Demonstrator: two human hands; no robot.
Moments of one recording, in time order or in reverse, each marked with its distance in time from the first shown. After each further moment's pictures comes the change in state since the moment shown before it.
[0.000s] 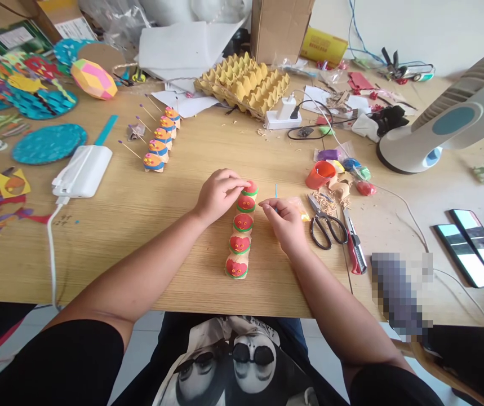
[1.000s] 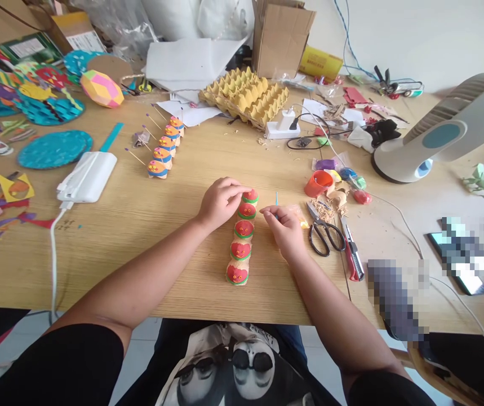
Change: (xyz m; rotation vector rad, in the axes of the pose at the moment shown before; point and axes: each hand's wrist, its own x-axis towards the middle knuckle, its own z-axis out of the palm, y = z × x) left_hand -0.002 0.000 0.001 0.069 0.011 0.029; right_hand 0.000 -0.002 0.000 0.057 0.013 0.017
